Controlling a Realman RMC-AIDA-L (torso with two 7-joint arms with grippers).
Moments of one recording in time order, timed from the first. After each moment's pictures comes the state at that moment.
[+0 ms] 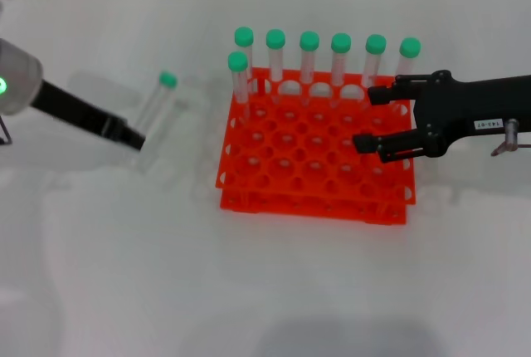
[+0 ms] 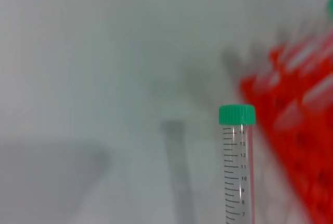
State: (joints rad) left arm -0.74 -2.01 0.88 0.91 2.62 1.51 -2.37; right arm 0.52 2.01 -1.13 -0.93 -1.79 -1.45 1.59
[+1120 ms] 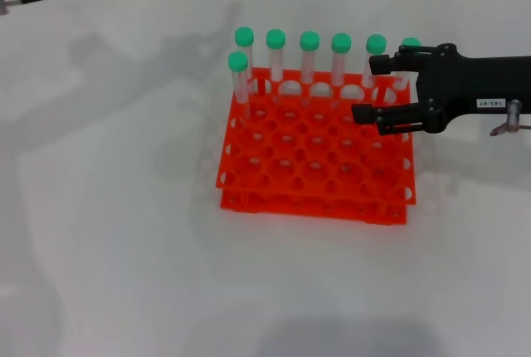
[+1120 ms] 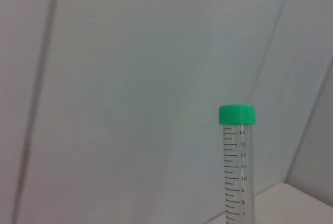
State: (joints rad) left arm -0.75 -1.99 0.72 0.81 1.91 1.29 -1.86; right arm 0.51 2.01 -1.13 -0.93 -1.70 -1.42 1.52
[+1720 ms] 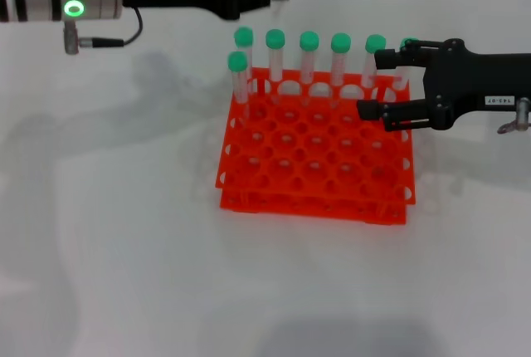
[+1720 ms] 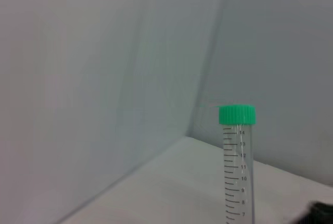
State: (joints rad) left arm -0.80 -2.03 0.83 0.71 1.89 1.42 -1.68; right arm 0.50 2.01 -1.11 -0.94 -1.68 -1.43 1.51
